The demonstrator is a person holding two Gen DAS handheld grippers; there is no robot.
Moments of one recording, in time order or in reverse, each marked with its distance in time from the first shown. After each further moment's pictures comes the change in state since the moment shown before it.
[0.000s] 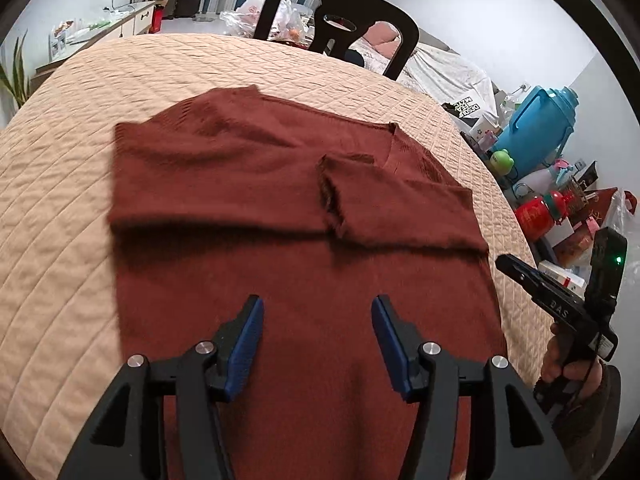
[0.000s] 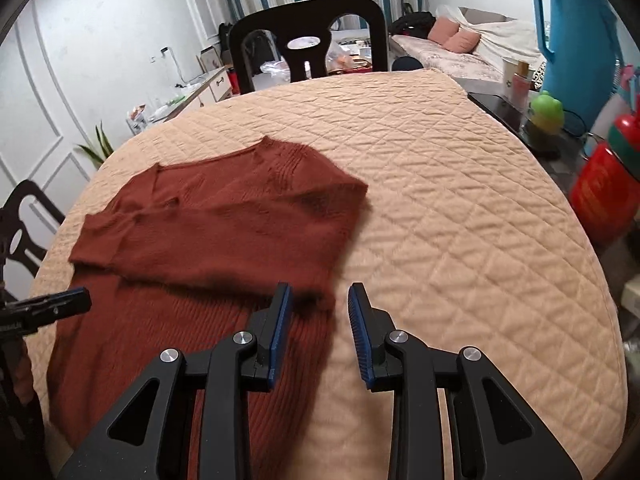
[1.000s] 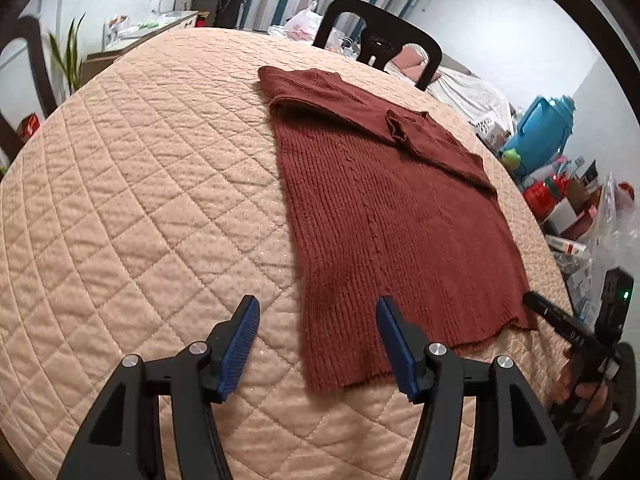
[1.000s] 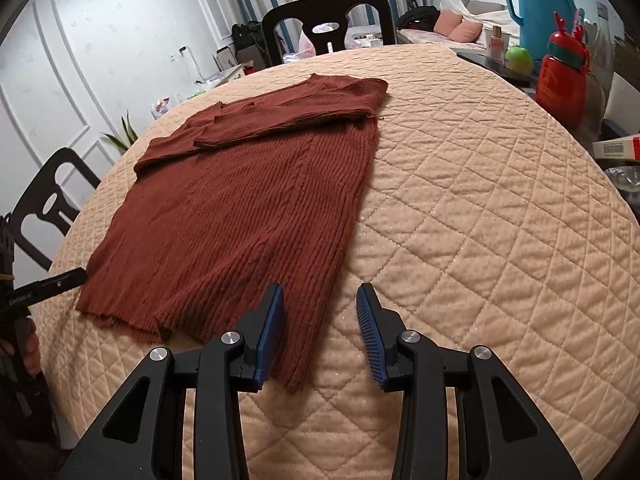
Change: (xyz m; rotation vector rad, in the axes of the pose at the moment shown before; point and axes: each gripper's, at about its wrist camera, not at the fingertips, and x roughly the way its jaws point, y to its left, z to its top) left arm -0.082 0.053 -0.126 -0.080 -0.095 0.074; right arm -0.062 0.035 -0.129 0.029 -0.011 0.052
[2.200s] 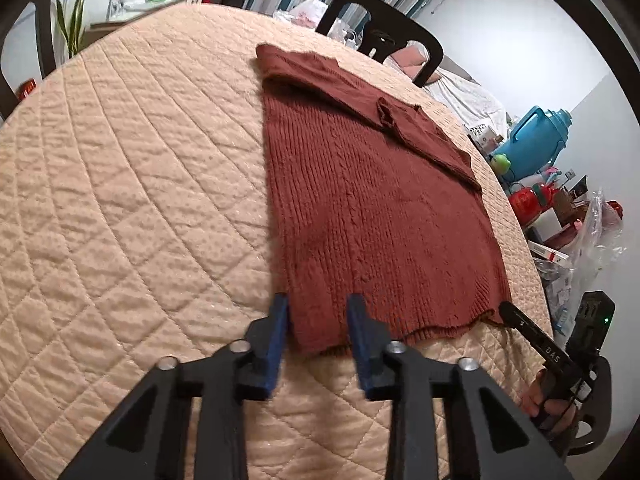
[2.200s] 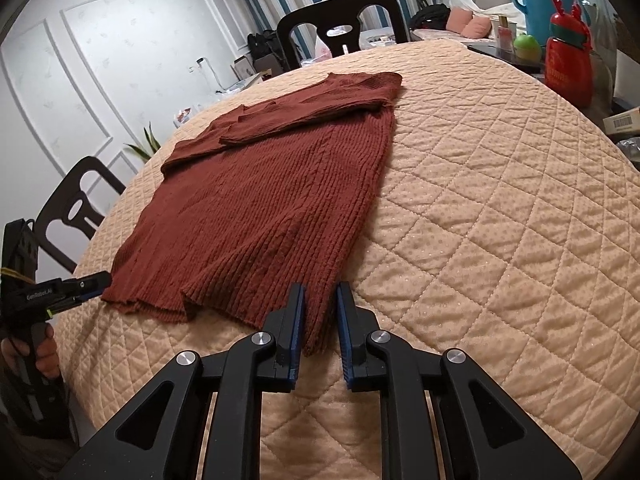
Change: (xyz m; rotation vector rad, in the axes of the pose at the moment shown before) left arm 0.003 -0.007 -0.016 -0.079 0.044 -0.063; right arm -0.006 -0.003 -0.018 0.036 -0.026 0.112
